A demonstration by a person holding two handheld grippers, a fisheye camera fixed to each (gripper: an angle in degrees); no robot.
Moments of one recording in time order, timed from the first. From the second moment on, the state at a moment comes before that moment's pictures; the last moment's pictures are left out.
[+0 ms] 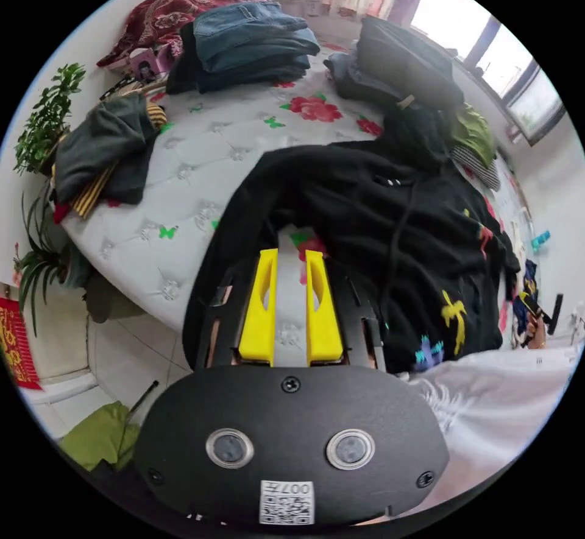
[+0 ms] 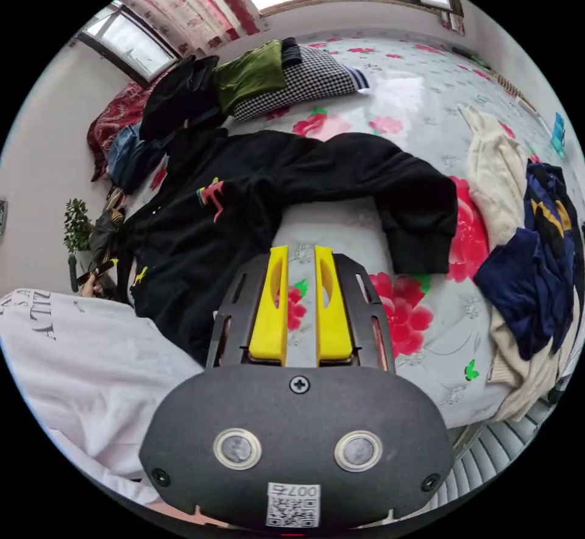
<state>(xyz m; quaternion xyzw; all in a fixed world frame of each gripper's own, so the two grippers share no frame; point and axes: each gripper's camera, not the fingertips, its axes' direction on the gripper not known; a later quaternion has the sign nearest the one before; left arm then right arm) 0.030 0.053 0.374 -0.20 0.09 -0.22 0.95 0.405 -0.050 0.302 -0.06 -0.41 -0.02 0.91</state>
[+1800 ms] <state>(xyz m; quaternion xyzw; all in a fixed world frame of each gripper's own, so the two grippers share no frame) 0.117 0.102 0.336 -0.19 0.39 -0.16 0.89 0.537 0.000 0.351 -0.01 -0.54 0.16 0.83</state>
